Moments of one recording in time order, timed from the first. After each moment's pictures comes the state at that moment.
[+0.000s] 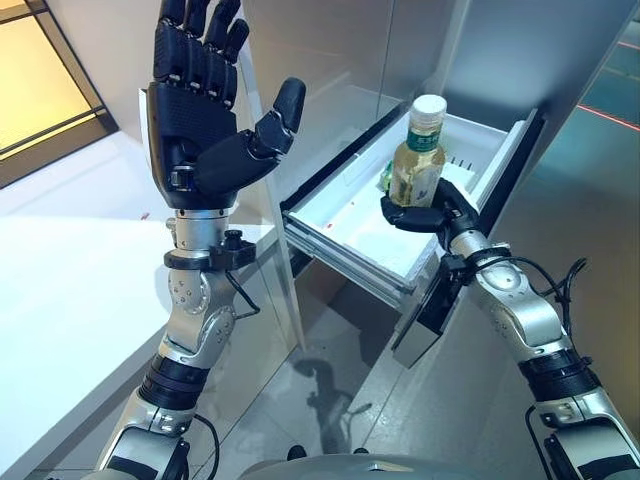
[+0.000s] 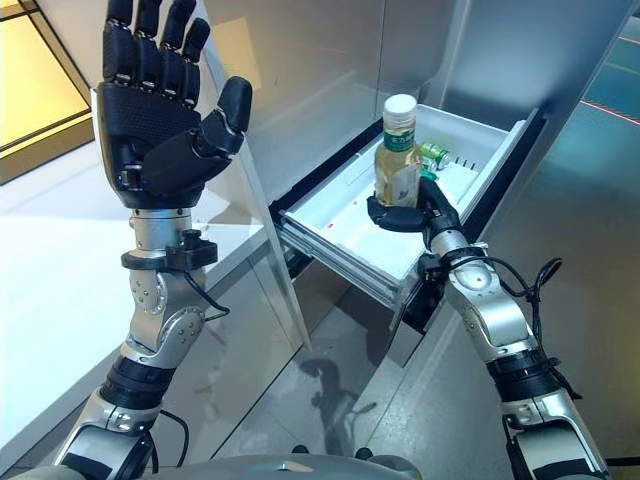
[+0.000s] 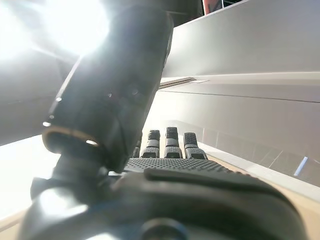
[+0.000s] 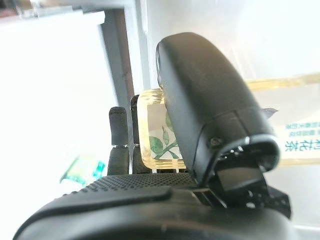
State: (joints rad) left arm -0.33 0.35 -0.20 -0.24 -0.57 -0.53 0.07; right arm -0.34 -0.55 0.17 0.04 0.42 0.21 -0.13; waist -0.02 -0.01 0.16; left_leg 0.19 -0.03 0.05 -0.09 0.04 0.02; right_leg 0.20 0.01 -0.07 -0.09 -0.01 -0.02
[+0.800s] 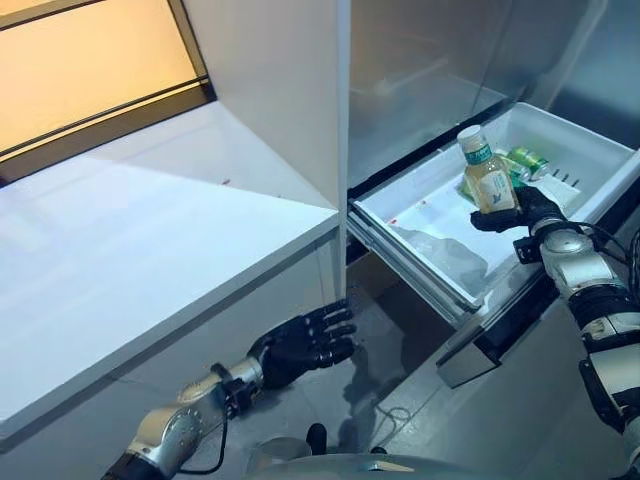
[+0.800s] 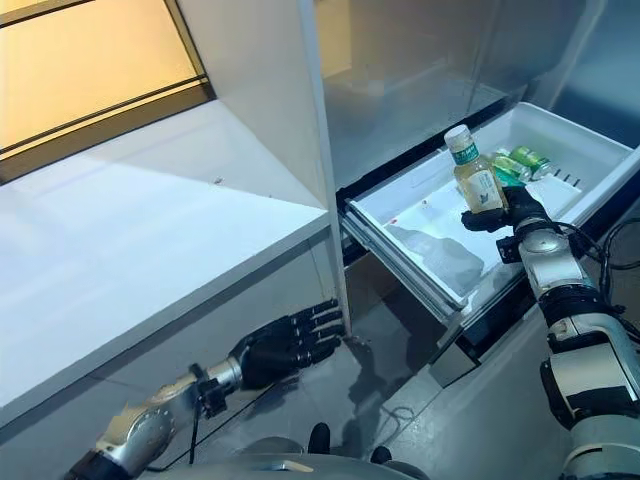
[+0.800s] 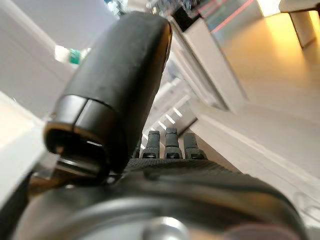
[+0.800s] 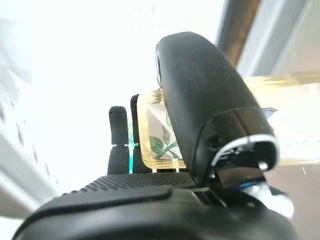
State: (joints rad) left arm 0.15 0.53 -0.38 0.05 -0.94 0.28 -0.46; right arm -0.73 -0.79 0.33 0.89 0.20 0.19 0.07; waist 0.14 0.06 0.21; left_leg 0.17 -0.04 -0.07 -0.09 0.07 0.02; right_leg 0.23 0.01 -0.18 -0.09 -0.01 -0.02
